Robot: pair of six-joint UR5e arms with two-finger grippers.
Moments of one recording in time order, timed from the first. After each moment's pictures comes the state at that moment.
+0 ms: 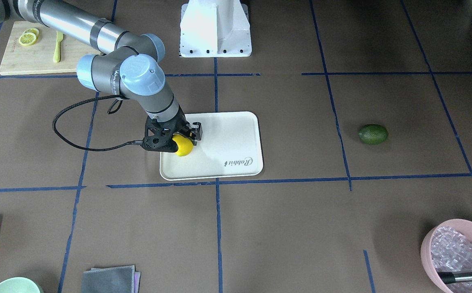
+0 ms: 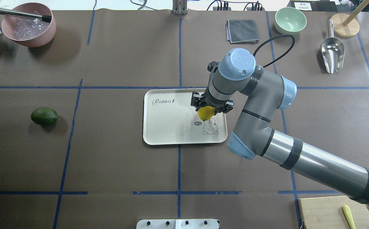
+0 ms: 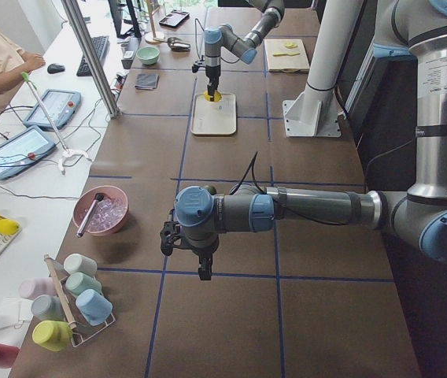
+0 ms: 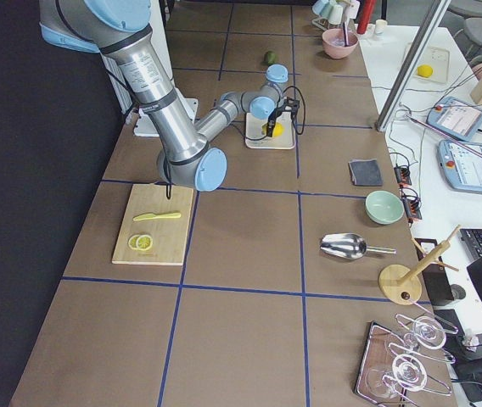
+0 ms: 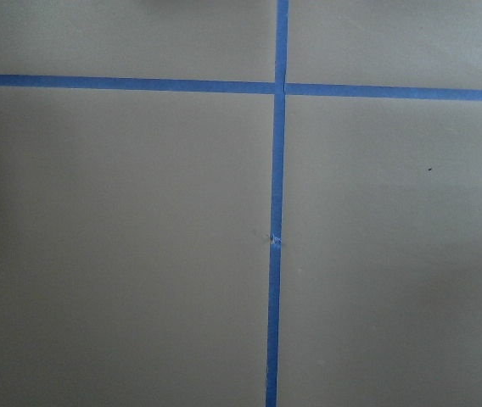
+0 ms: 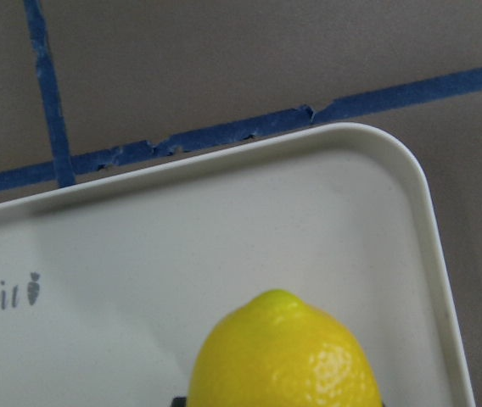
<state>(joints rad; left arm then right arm) -1.58 -1.46 -1.72 -1.47 -2.40 0.02 0.61 -0.90 1.48 -1.32 2.03 1.36</state>
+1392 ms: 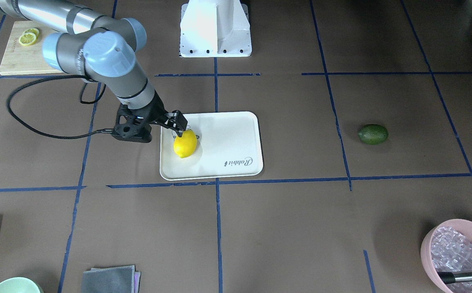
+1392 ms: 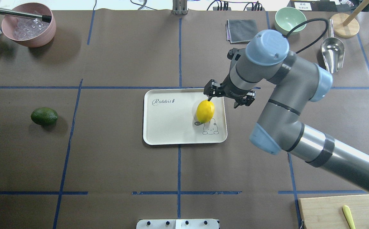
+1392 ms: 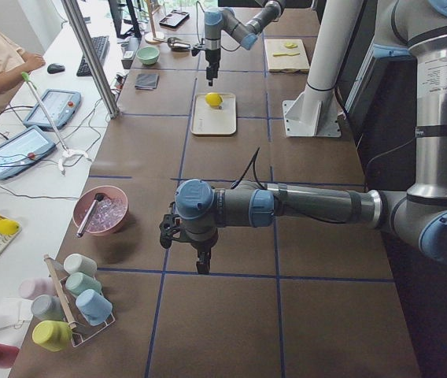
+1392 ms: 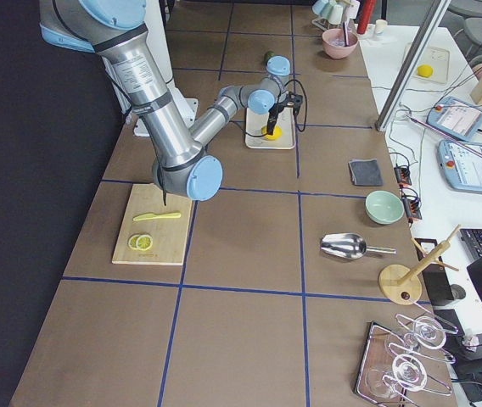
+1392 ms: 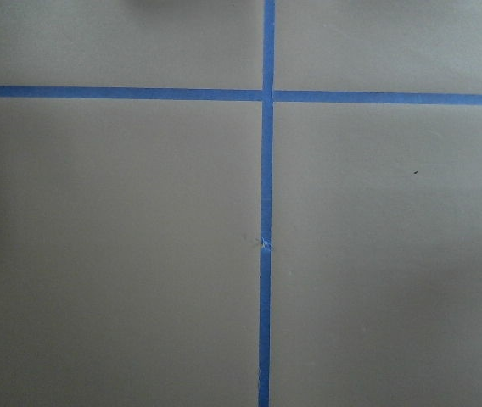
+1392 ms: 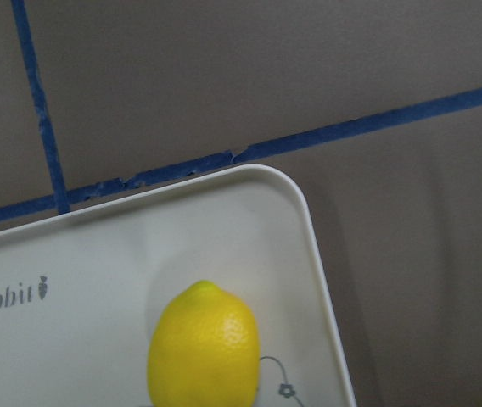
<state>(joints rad) -1.56 -1.46 -1.75 -1.50 -2.44 0.01 0.73 -1.04 1.73 -1.43 2.12 1.33</state>
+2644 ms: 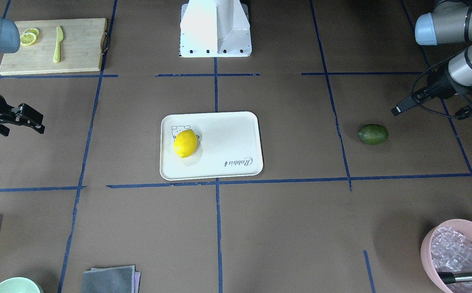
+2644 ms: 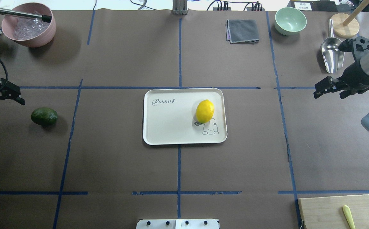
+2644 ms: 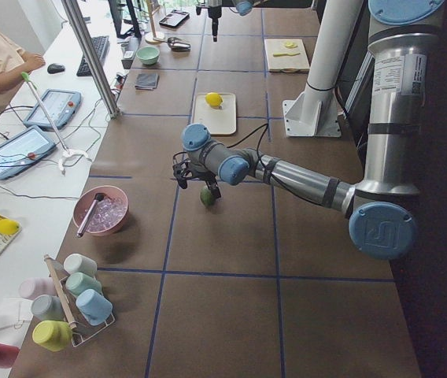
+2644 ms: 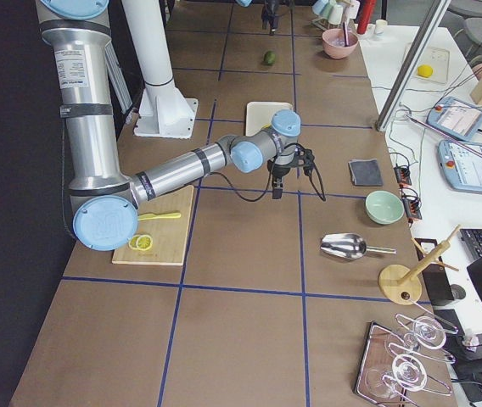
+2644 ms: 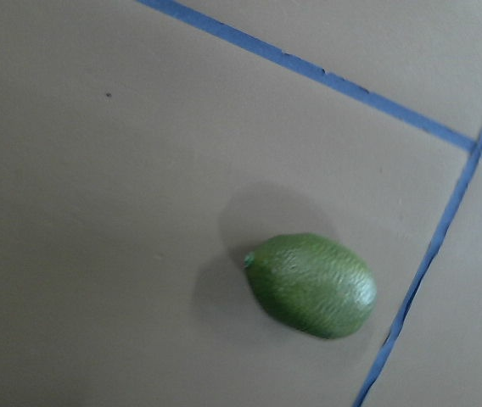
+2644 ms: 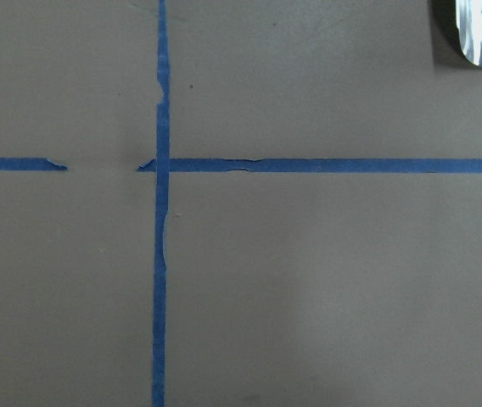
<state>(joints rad) -1.07 -1.60 -1.84 -1.82 -2.40 -1.24 1.05 -1.48 1.85 -1.43 2.27 0.71</state>
